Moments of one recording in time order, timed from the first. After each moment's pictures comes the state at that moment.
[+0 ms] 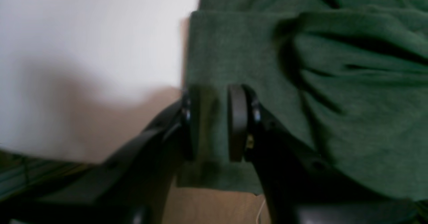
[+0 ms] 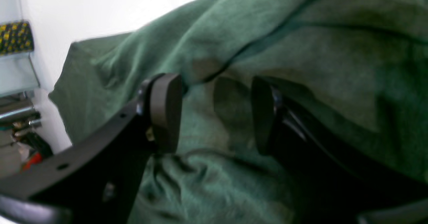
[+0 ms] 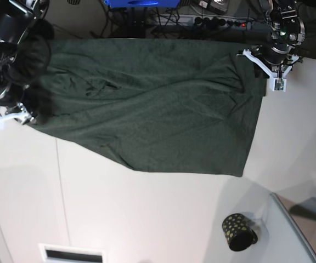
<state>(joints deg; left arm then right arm) 26.3 -8.0 -24.2 90.1 -1.5 -18.5 28.8 1.8 6.1 39.1 63.3 38.0 19.7 -52.9</state>
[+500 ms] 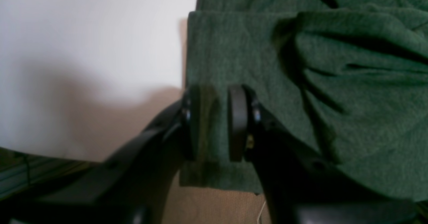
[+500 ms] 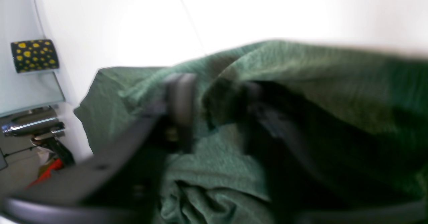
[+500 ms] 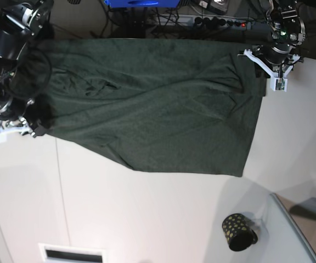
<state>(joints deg) 26.3 -8.2 -24.3 90.1 -1.4 -18.3 28.8 7.2 6.7 39.0 57.8 38.4 19.7 -52.4</state>
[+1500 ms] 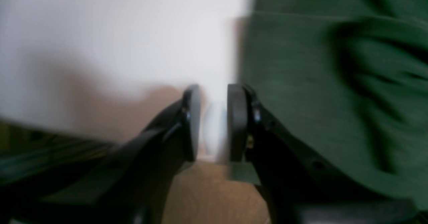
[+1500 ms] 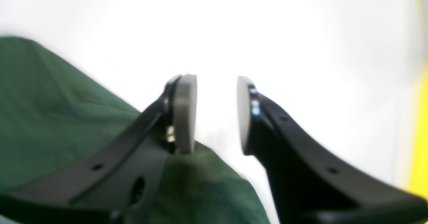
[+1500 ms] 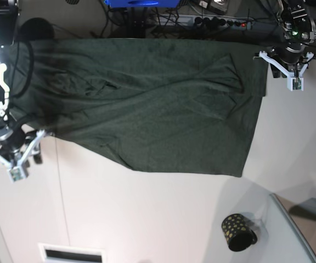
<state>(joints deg) 26.0 -9.1 -30.1 90.2 -1.4 -18.0 28.8 -1.8 17.0 6.0 86.3 2.6 20.5 -31.4</state>
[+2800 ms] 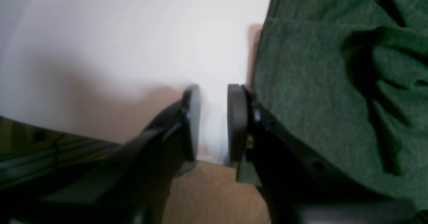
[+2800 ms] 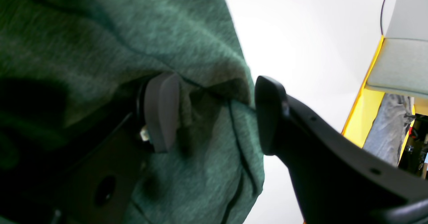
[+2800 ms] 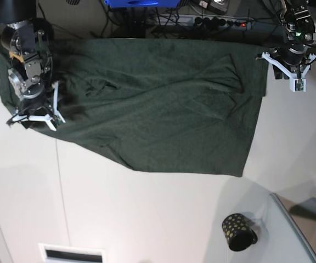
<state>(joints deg) 26.1 -10.0 -30.6 90.2 -2.0 -18.5 28.8 -7.4 12.6 -1.1 71.2 -36.7 10.4 -15.7</state>
